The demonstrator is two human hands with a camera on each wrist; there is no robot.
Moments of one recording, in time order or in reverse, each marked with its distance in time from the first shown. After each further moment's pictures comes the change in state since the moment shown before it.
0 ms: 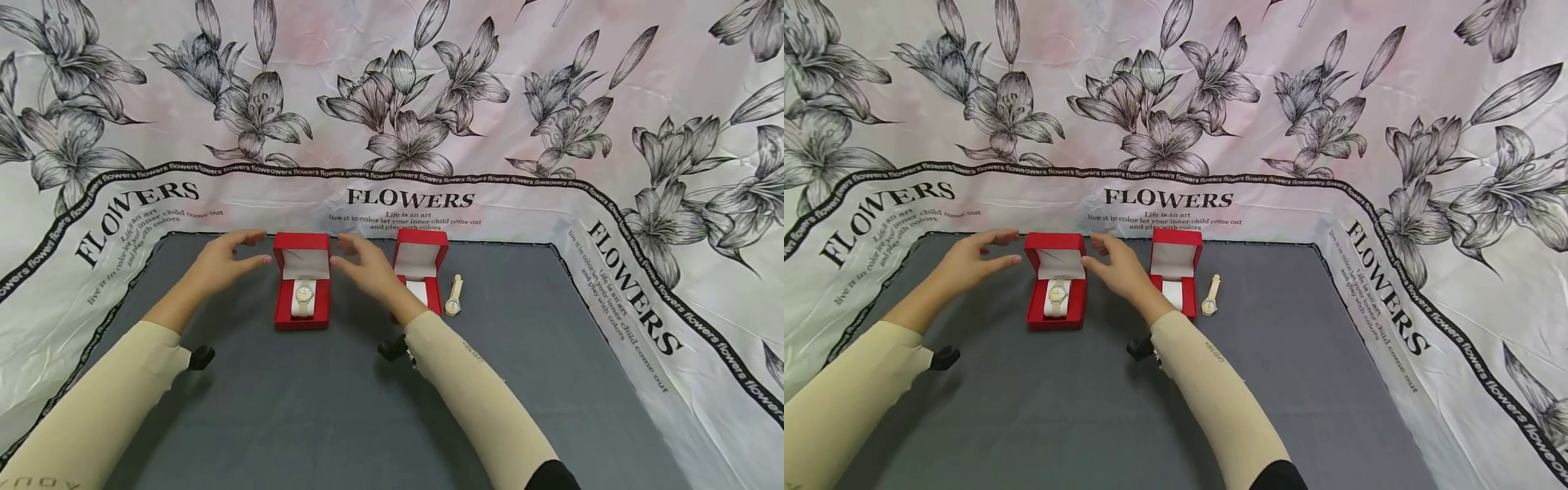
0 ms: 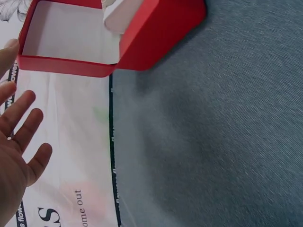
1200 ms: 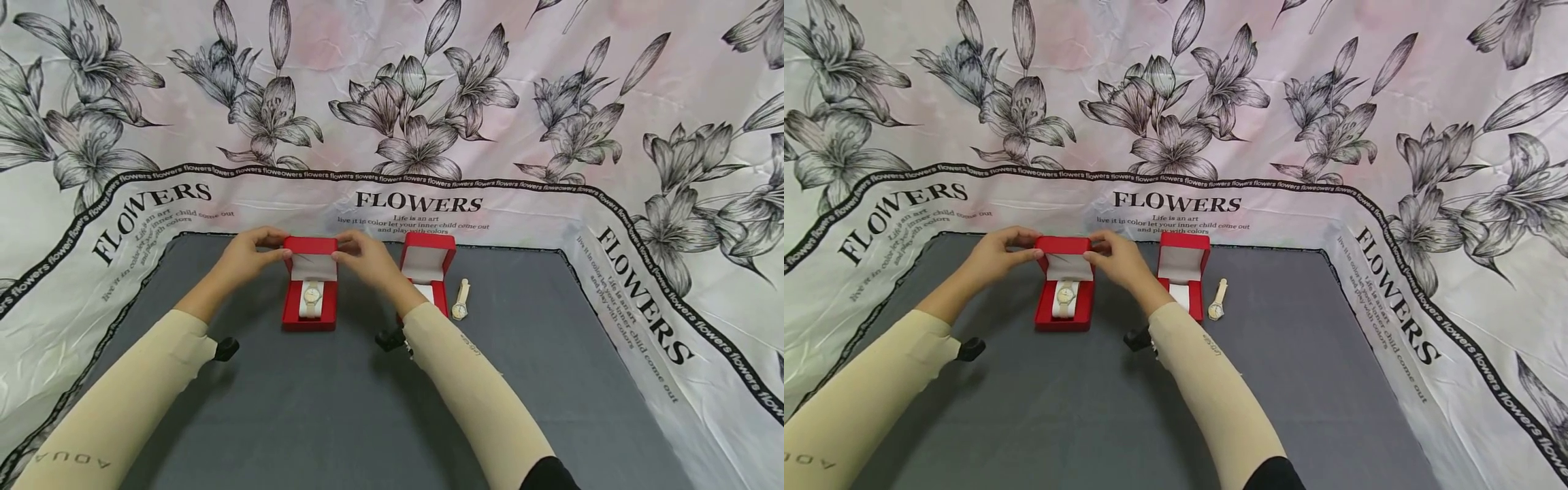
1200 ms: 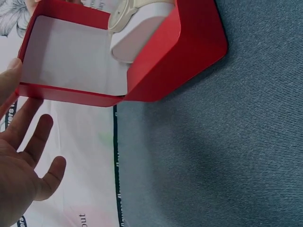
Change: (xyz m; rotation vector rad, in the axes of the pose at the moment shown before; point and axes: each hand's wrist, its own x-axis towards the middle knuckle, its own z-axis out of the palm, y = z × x) left_hand 0.015 0.013 0.014 -0.152 0.019 -0.071; right_hand 0.013 -0.016 0.000 -0.029 -0.015 0.085
